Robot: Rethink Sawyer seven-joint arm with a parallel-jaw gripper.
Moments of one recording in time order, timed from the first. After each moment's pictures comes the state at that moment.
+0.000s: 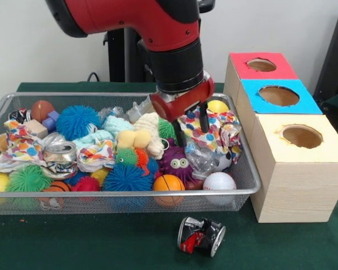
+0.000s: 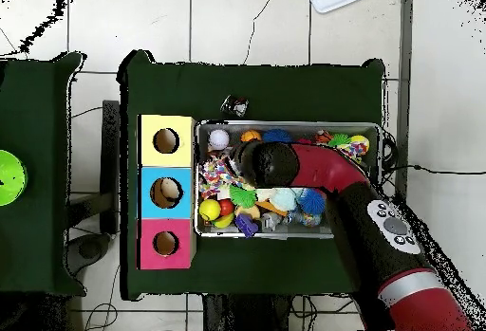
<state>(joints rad) -0.61 -0.54 0.48 1.65 -0.27 0.58 1.02</state>
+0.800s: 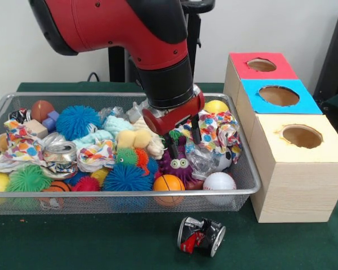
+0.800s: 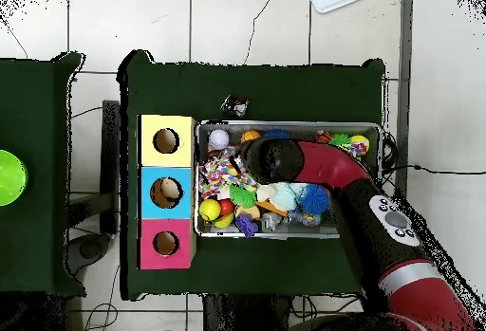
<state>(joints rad) -0.62 -0.48 0.47 1.59 -0.29 0.61 1.02</state>
